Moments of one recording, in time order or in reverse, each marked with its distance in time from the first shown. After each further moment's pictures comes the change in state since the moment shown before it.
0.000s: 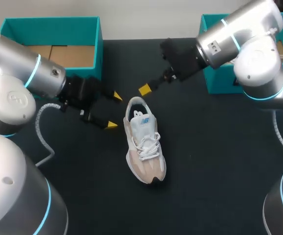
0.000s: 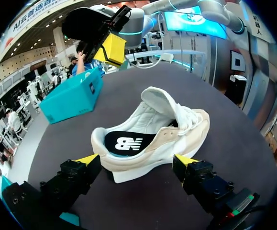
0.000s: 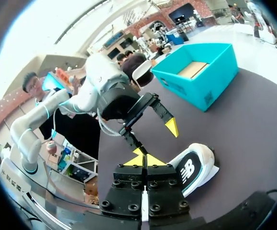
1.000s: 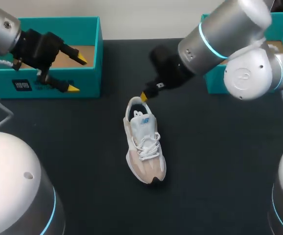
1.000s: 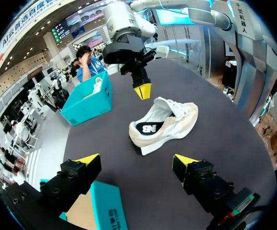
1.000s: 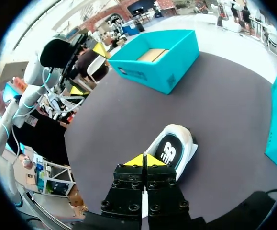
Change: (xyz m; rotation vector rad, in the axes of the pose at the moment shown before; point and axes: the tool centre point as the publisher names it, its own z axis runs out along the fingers) left arm -0.047 -0.011 -0.143 -0.098 -0.041 0.104; right arm -0.014 -0.018 0.012 0.104 -0.413 0.182
